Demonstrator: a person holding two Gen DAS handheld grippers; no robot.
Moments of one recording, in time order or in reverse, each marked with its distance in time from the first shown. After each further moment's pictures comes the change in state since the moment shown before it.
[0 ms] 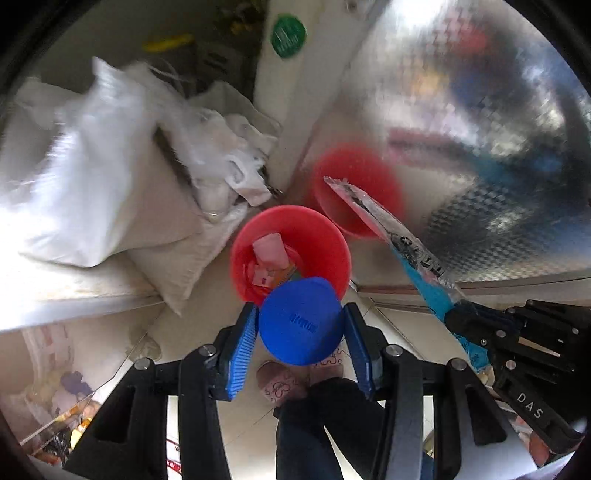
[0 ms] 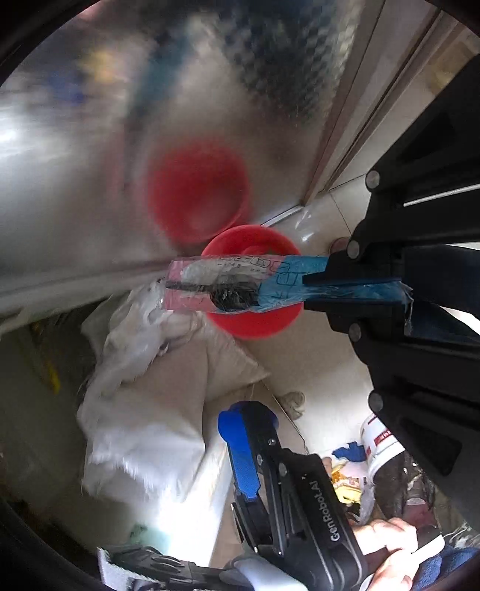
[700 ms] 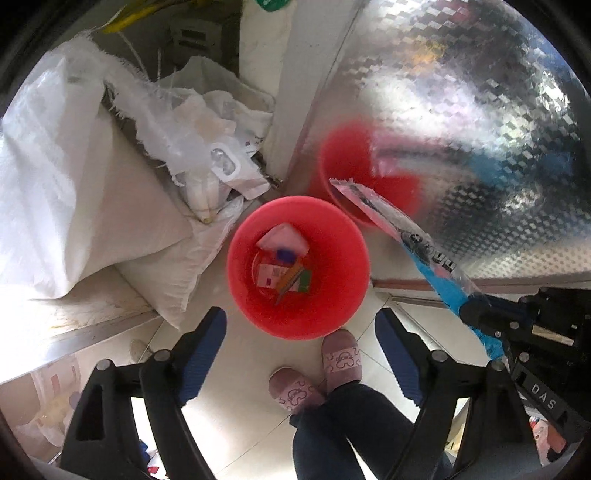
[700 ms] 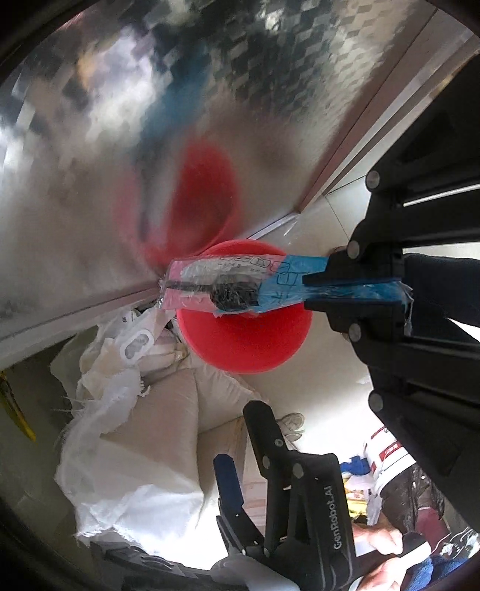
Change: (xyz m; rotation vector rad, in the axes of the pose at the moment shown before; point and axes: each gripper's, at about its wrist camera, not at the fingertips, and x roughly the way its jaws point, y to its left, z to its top) left arm 0.059 0.006 0.012 0.054 0.042 0.035; right arm 0.056 -0.020 0.016 -0.013 0.051 -0.024
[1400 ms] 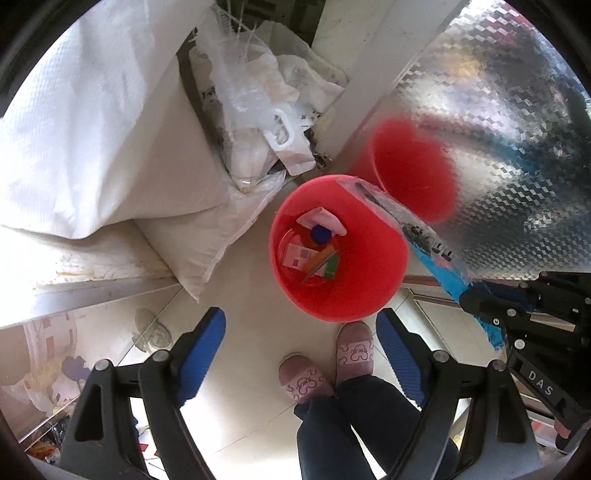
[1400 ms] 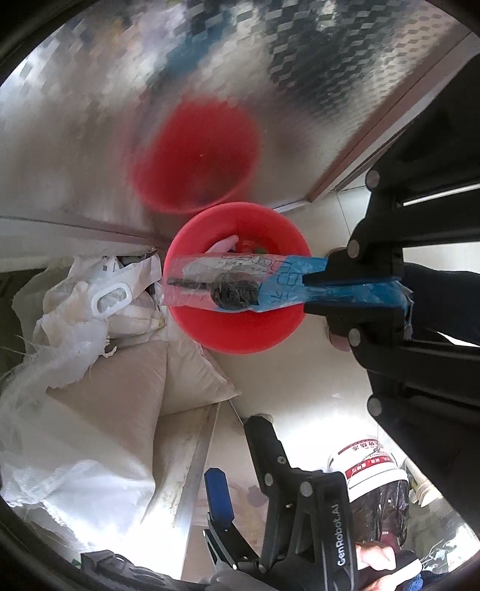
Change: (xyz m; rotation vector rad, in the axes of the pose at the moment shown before) left arm 0.014 0.049 -0.026 -0.130 0.024 0.037; right arm 0.031 0.037 0.010 -0.174 0.070 -0.017
